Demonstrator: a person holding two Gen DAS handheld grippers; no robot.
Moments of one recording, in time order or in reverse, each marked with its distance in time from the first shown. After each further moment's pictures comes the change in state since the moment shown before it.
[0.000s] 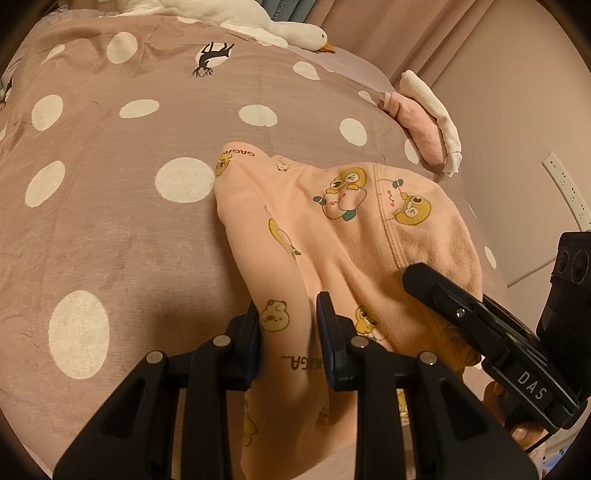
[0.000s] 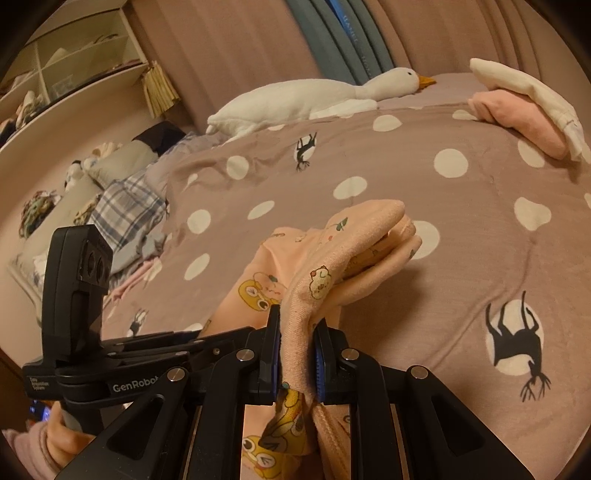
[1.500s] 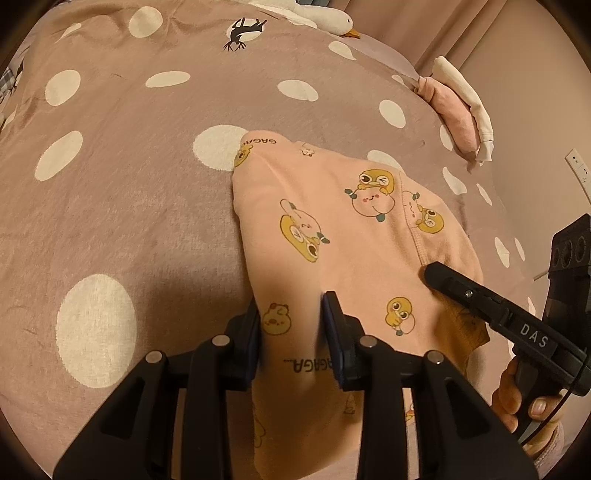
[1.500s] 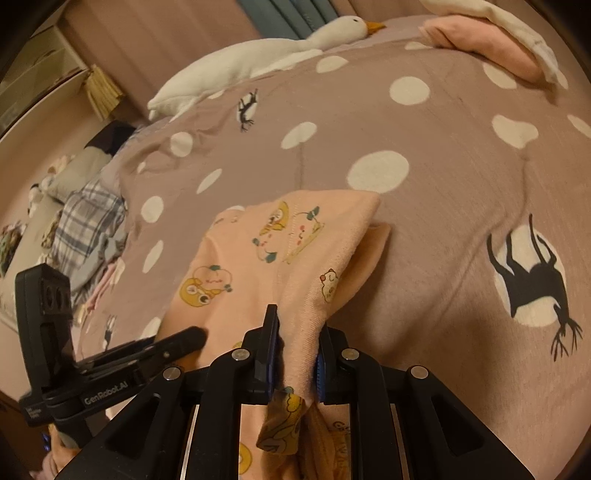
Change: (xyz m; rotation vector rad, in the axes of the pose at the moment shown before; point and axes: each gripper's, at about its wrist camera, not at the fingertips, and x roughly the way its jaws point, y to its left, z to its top) left arm 0.023 0.036 -0.013 -0.015 0.048 0.078; right arm 0.033 -0.037 -0.022 0.206 0.136 -0.083
